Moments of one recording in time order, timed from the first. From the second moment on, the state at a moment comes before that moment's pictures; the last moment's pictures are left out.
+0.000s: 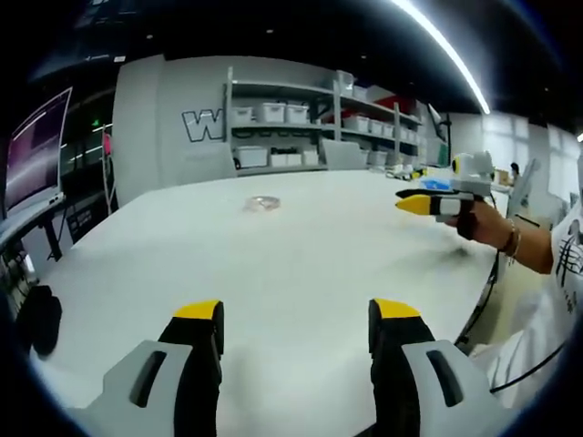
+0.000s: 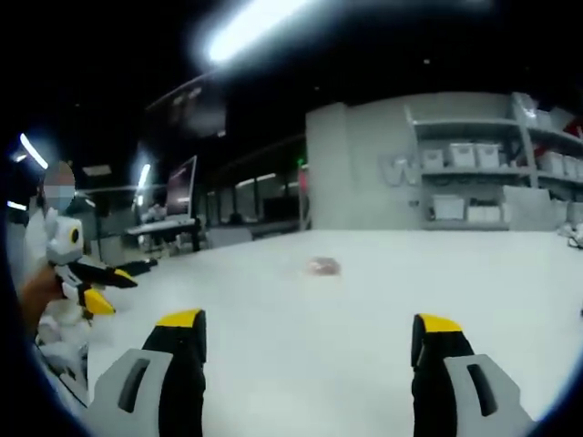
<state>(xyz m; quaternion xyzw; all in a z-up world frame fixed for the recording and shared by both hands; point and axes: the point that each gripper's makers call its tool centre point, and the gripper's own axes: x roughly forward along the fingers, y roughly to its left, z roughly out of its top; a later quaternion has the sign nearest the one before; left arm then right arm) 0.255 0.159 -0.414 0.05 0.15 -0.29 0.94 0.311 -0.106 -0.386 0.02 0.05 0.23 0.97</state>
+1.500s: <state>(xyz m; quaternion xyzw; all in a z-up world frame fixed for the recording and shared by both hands) 0.263 0.152 -0.417 0.03 0.14 -0.29 0.95 0.250 -0.131 -0.376 0.05 0.01 0.17 0.98</state>
